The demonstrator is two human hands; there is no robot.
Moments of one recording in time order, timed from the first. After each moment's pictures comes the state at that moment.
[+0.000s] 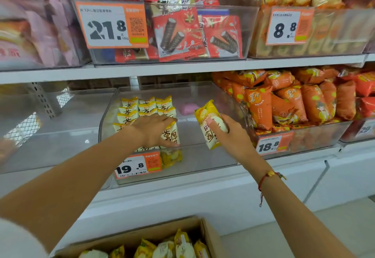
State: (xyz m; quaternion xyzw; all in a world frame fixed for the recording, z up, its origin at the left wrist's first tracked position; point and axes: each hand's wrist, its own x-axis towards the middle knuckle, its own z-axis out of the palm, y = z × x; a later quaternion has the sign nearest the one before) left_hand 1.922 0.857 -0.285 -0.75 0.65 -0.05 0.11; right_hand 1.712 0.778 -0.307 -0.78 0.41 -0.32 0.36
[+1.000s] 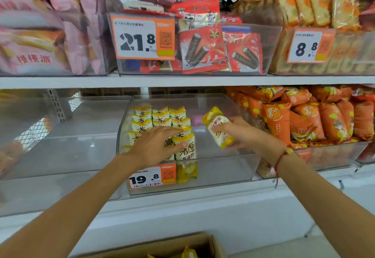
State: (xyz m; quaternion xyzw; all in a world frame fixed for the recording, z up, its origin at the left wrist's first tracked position) left_hand 1.931 0.896 -0.300 -0.77 0.62 0.00 -0.18; right_hand 1.754 0.748 -0.266 -0.73 0.47 -0.17 0.47
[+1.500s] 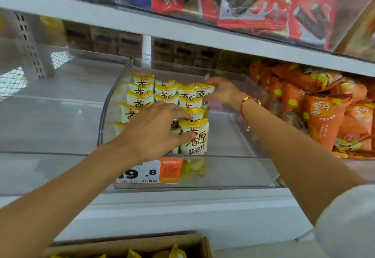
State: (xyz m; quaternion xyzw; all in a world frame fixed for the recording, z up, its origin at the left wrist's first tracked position) left_hand 1.938 0.887 -0.313 -0.76 0.60 -0.04 -0.25; right_hand 1.878 0.647 -0.288 -0.89 0.37 -0.15 0.22
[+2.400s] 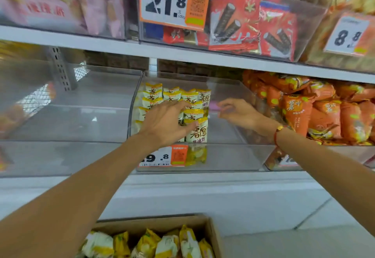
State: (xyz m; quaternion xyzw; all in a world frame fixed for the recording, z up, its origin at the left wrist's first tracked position) left_hand 1.923 0.899 -0.300 -0.79 0.56 -0.11 -0.24; right_hand 1.788 0.715 -0.284 -0.90 0.32 -0.17 0.24
